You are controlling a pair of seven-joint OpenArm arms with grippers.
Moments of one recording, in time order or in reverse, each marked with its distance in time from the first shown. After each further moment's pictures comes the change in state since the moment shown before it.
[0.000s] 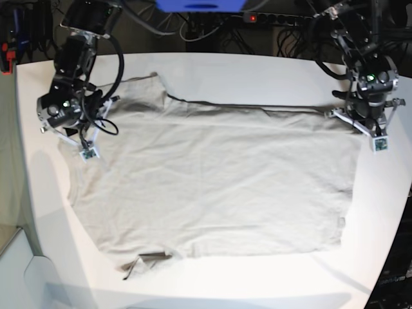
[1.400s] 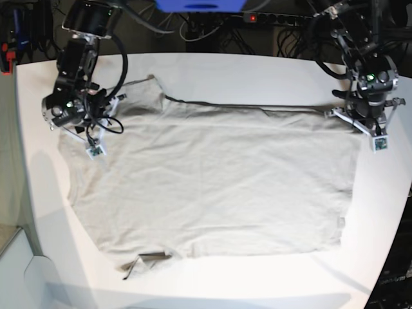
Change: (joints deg) left arm 0.2 0.0 0.0 0.0 0.2 0.0 0.0; right arm 0.0 0.1 -0.3 -5.9 1.7 -0.1 2.4
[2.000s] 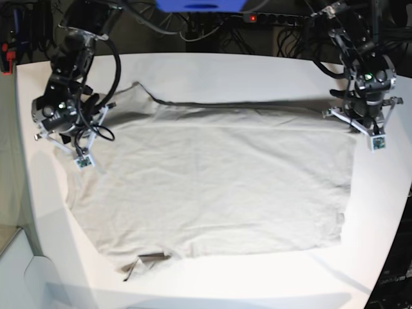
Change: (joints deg) left arm 0.0 0.9 0.0 0.0 0.0 0.0 -0.2; right arm 1.3 0.0 0.2 10.3 -1.5 0.1 -3.0
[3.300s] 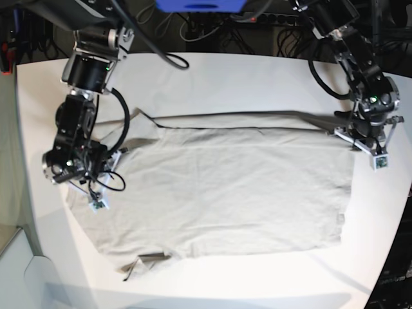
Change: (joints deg) left arm -7.5 -2.4 0.0 -7.4 0.0 0.0 -0.6; right arm 18.1 0.0 -0.2 -22.2 -0.4 0.0 2.0
